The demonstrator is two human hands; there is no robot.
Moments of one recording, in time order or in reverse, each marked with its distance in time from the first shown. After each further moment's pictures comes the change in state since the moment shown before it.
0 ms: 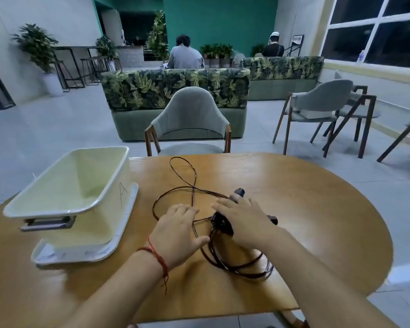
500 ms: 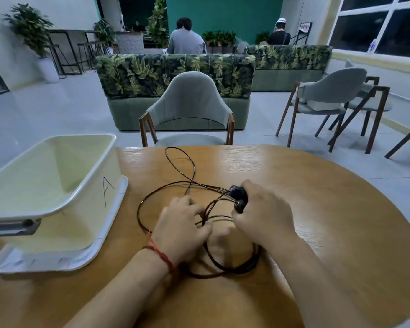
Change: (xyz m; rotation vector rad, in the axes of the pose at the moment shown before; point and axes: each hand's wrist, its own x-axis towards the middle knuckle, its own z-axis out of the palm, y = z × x) left_hand 0.052 -0.002 0.037 -0.190 0.087 -0.073; right_hand 0.007 0.009 -0.008 0.247 0.414 0.364
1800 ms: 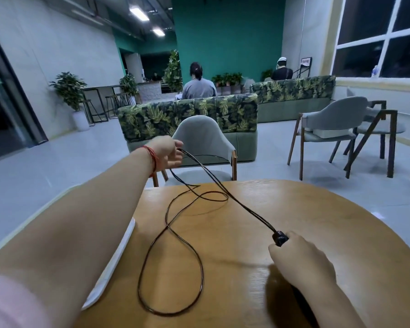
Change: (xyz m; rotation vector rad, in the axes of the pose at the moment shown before) left_hand 0.197 0.018 -0.177 -1.023 0.016 -0.505; right_hand -0.018 0.075 -0.038 0.231 -0.160 0.501
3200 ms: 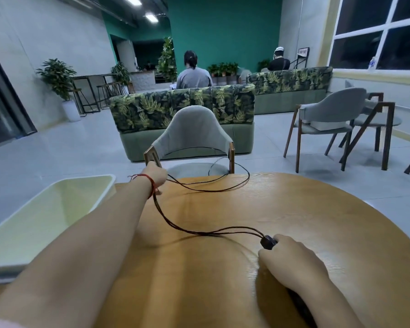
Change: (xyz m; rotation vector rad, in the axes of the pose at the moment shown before) left_hand 0.091 -0.118 -0.026 0.443 0.201 -0.005; right_hand 0.006 -0.009 0.015 -0.028 -0.186 -0.011
